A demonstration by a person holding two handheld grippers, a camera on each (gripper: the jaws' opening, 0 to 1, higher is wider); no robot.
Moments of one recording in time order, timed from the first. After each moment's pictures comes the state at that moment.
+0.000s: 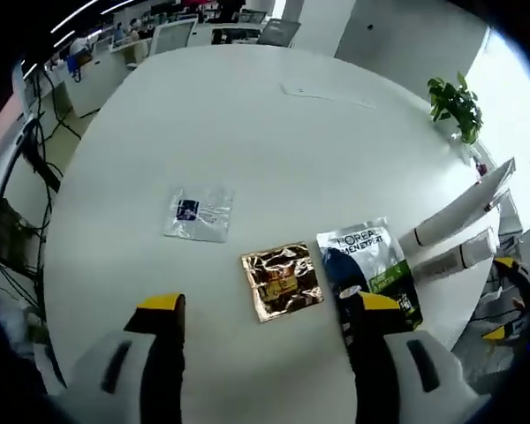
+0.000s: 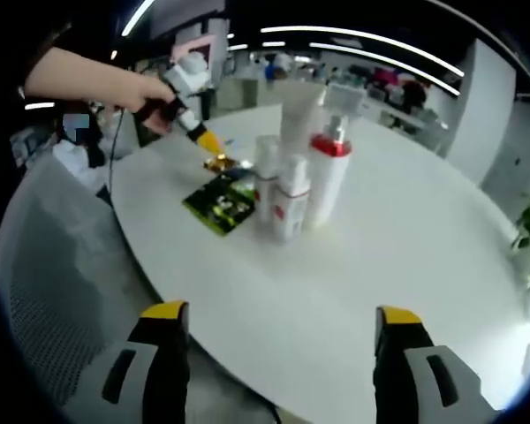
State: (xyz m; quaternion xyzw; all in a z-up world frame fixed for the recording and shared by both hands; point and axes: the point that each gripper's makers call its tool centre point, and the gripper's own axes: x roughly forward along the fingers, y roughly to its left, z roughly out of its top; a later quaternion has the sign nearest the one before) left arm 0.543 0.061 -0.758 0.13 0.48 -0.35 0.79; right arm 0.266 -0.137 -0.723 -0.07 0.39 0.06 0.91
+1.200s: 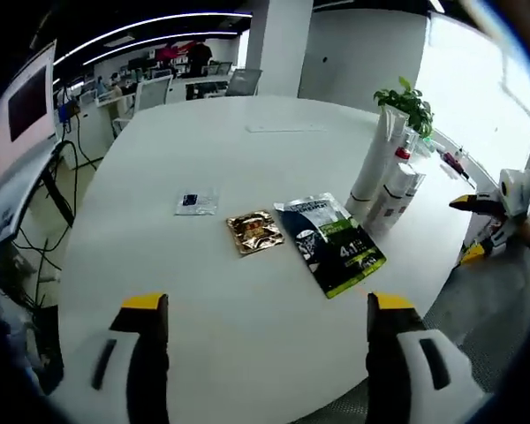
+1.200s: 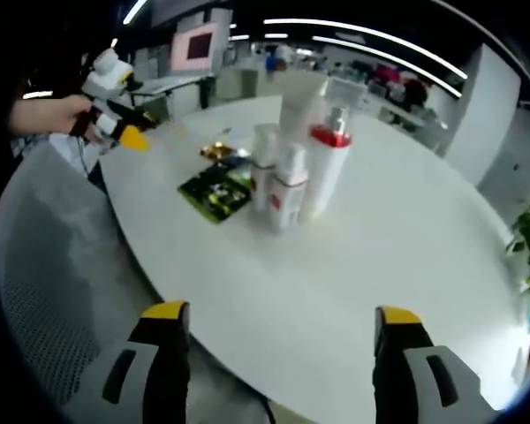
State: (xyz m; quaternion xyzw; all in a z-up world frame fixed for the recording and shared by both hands) left arm 0.458 0.121 -0.716 0.11 0.36 -0.41 0.83; right arm 0.261 -0.142 -0.728 -0.09 0.41 0.05 0.90
